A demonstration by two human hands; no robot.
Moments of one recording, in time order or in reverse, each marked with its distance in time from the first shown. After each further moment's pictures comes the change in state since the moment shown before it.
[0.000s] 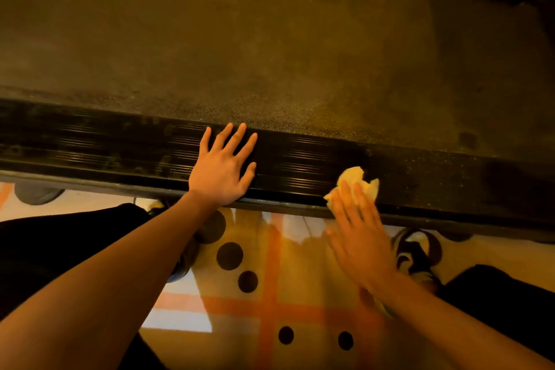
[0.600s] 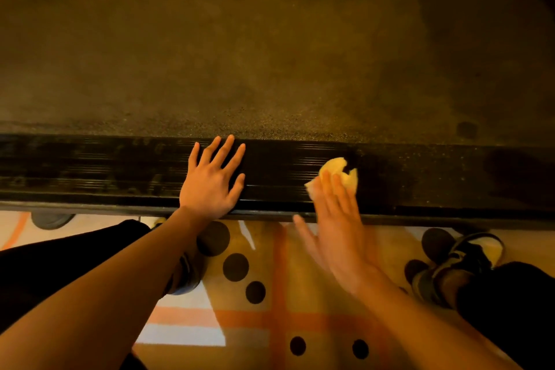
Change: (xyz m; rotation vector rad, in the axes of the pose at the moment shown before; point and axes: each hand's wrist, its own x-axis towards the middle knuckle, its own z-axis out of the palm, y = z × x) left_hand 0.000 0.003 0.000 0.018 0.016 -0.004; right_hand 0.027 -0.036 -0.016 0.265 0.101 0.128
